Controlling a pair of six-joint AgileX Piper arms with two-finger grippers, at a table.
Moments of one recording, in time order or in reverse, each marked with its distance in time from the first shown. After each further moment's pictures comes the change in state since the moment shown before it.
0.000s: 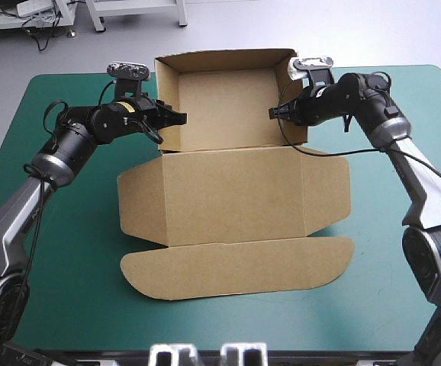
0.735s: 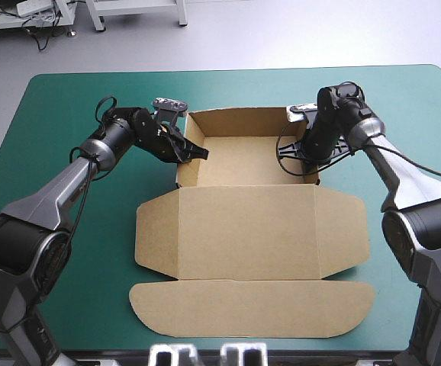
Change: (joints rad) left arm -0.049 0.253 -0.092 -0.021 0.314 0.036; right arm 0.019 0.143 -0.002 -0.222 0.386 0.196
